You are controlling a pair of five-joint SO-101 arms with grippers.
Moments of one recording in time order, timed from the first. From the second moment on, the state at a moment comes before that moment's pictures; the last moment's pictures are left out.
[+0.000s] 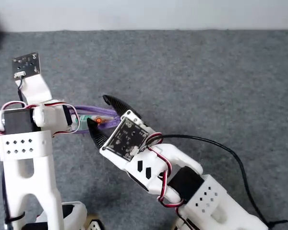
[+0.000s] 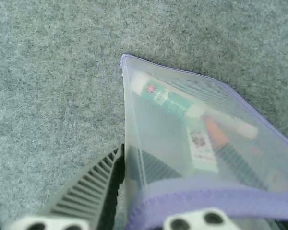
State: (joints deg) left arm -9.6 -27.8 13.3 96.3 16.4; right arm -51.5 -53.5 44.8 29.2 15.9
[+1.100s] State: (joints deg) left arm -9.6 -27.7 12.3 96.9 16.4; right arm -50.1 -36.1 39.7 27.7 3.9
